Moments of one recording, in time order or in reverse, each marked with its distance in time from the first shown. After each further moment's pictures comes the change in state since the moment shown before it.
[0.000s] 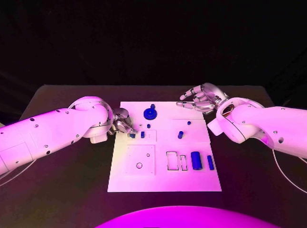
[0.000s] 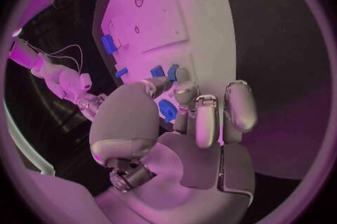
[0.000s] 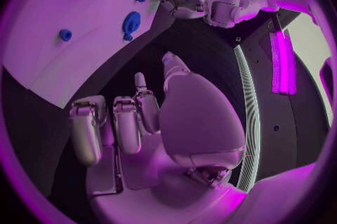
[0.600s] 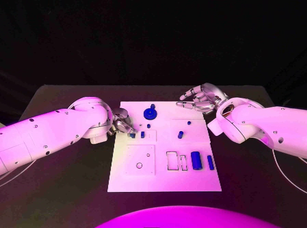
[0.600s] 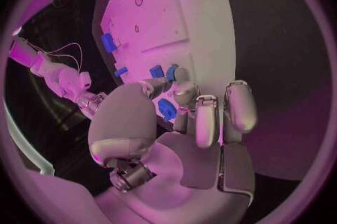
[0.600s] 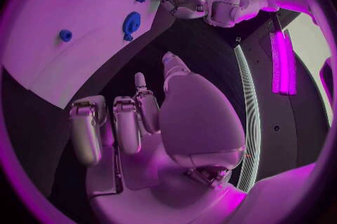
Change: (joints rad) left arm -0.002 -0.004 -0.001 0.004 0.007 -0.015 -0.005; left_hand -0.050 -0.013 0.024 0.015 0.000 0.006 -0.008 0.012 0.007 0.008 0.000 0.005 0.007 0.000 0.000 0.000 0.000 0.000 0.002 -0.002 0.000 0.007; right arm -0.001 0.001 0.000 -0.001 0.000 0.000 -0.001; right_hand 0.000 0.000 0.000 0.000 0.000 0.000 0.000 0.000 0.000 0.000 0.000 0.000 0.000 0.000 0.000 0.000 0.000 0.000 0.000 0.000 0.000 0.000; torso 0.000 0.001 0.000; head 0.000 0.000
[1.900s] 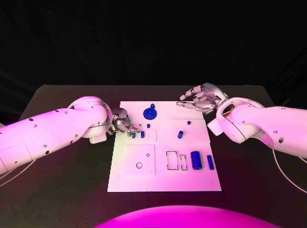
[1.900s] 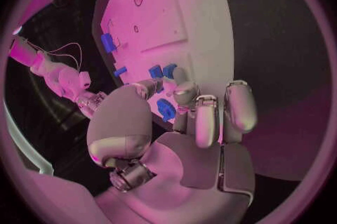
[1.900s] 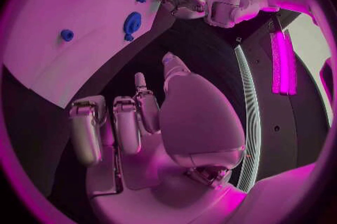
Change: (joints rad) left arm 0.000 0.000 0.001 -0.006 0.004 0.008 0.000; left_hand -0.120 -0.023 -0.163 0.032 -0.009 0.011 0.000 0.006 0.008 0.000 0.000 0.000 -0.010 0.000 0.000 0.000 0.000 0.000 0.000 0.000 0.000 -0.003; right arm 0.000 -0.002 0.000 0.001 -0.003 0.001 -0.003; right_hand -0.005 0.005 -0.004 -0.004 0.000 0.000 0.000 0.004 0.000 0.000 0.000 0.000 0.001 0.000 0.000 0.000 0.000 0.000 0.000 0.000 -0.004 0.000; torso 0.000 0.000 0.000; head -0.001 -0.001
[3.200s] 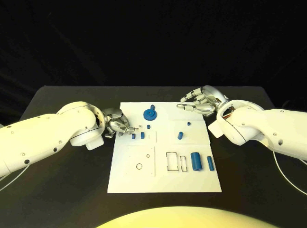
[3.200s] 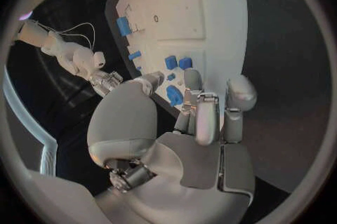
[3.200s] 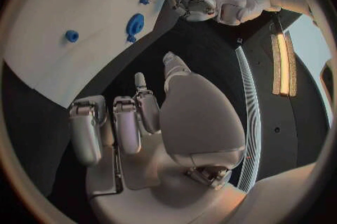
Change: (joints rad) left arm -0.015 -0.119 0.014 0.145 0.116 -0.171 0.035; left_hand 0.137 -0.008 -0.094 -0.006 0.004 -0.130 0.079 -0.140 -0.078 -0.190 0.068 -0.166 -0.249 -0.002 0.045 -0.058 0.000 0.011 -0.108 0.050 -0.108 -0.170; right arm -0.011 -0.004 0.000 -0.004 -0.011 0.000 -0.002; right_hand -0.004 -0.004 -0.003 0.003 0.000 0.000 0.000 0.000 0.000 0.000 0.000 0.000 0.000 0.000 0.000 0.000 0.001 0.000 0.000 0.000 0.000 0.000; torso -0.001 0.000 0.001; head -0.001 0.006
